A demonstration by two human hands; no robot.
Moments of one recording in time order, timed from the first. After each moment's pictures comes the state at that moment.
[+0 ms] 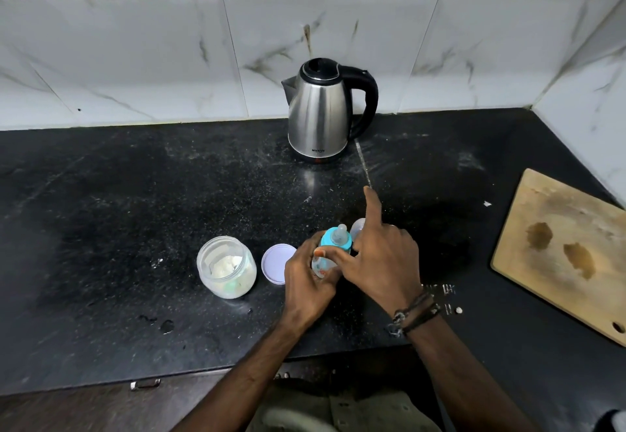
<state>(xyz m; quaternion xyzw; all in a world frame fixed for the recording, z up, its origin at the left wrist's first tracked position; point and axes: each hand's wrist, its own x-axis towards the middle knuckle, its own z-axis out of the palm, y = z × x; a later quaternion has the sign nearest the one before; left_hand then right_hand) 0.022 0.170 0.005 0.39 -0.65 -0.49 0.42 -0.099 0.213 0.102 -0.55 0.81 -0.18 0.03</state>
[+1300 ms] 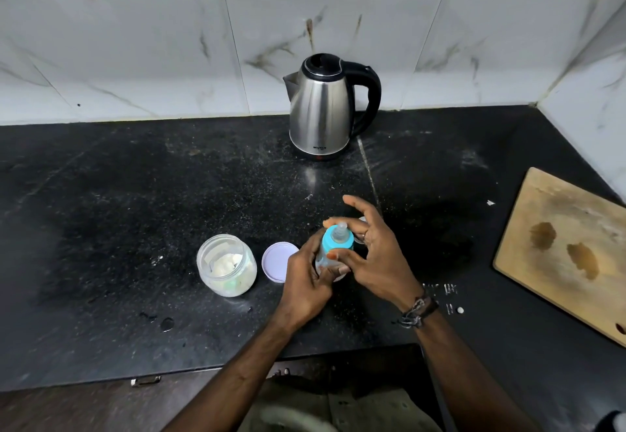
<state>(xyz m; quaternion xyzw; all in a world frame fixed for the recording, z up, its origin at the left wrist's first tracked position) 0.029 0.164 0.014 0.36 -0.67 -0.53 0.37 -0.114 0.210 0.069 -0.51 0.64 -0.45 0.35</state>
